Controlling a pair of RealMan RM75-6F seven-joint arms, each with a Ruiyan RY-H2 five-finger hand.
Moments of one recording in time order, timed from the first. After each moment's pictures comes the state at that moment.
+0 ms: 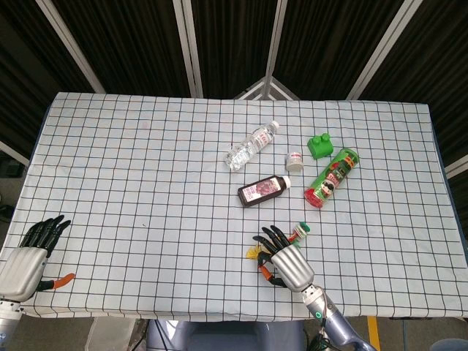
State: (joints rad) left arm -0.09 -1.10 0.06 -1.69 1.59 1.43 0.02; right arm 0.37 -1.77 -0.04 -1.27 -1.74 1.31 0.01
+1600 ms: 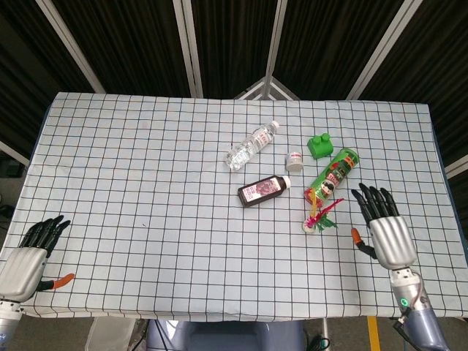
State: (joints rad) left arm -0.09 -1.11 0.06 -1.69 1.59 1.43 0.02; right arm 0.24 -1.20 0.07 -1.66 -1.54 1.46 -0.14
